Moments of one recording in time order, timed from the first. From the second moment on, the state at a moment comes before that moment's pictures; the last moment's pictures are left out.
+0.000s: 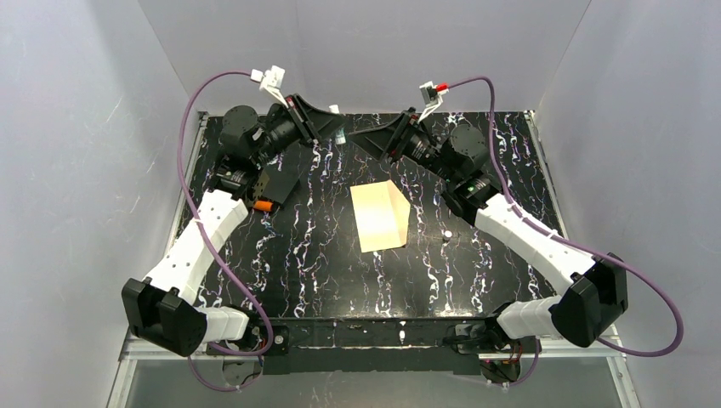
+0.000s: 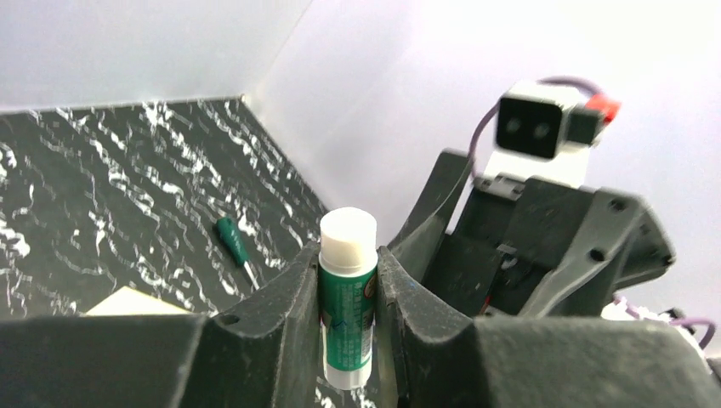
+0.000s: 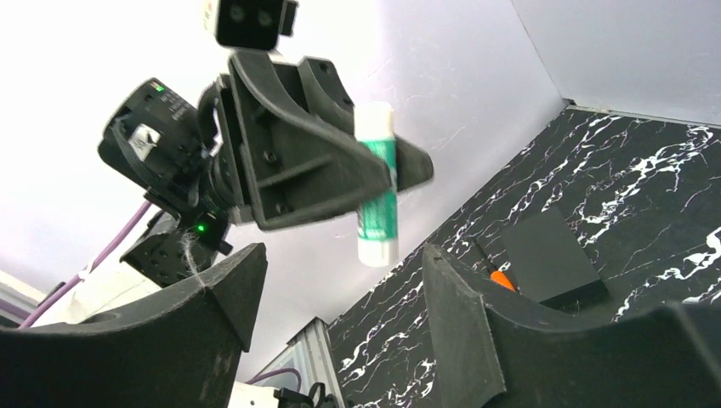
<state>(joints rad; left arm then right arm) -0.36 1.28 1.24 0.14 0.55 -0.76 0.68 1.33 1.16 0.44 -0.39 0.81</state>
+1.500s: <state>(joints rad) -0.36 1.29 1.31 0.34 0.58 -0.92 0.70 1.47 1.26 0.63 -0.48 0.96</state>
